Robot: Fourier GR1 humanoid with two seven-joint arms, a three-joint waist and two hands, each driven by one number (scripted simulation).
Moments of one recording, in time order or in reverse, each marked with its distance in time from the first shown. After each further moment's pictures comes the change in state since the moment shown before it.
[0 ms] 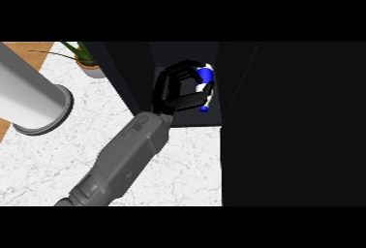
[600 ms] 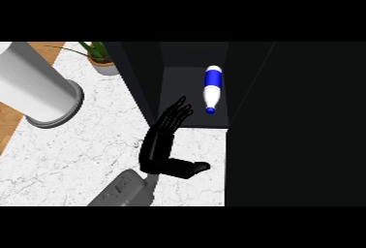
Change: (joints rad) left arm 0.481 0.096 -0.221 -0.490 0.006 -0.001 0.030; right arm 0.047 -0.008 0.053 -0.008 0.019 -0.057 -0.018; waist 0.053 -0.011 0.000
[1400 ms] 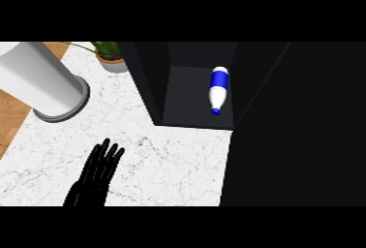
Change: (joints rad) left arm 0.500 0.399 0.020 -0.445 0.024 -0.147 -0.128; right arm -0.146 -0.248 0.045 -0.001 0.061 0.094 0.022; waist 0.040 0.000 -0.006
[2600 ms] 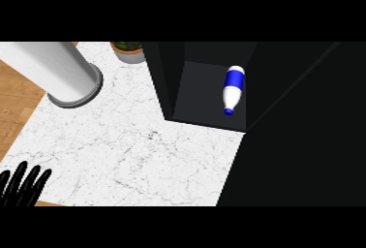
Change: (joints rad) left arm 0.268 0.371 0.218 -0.094 0.113 -0.350 -0.155; right arm -0.572 0.026 0.179 0.005 -0.009 -0.034 0.405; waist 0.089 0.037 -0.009
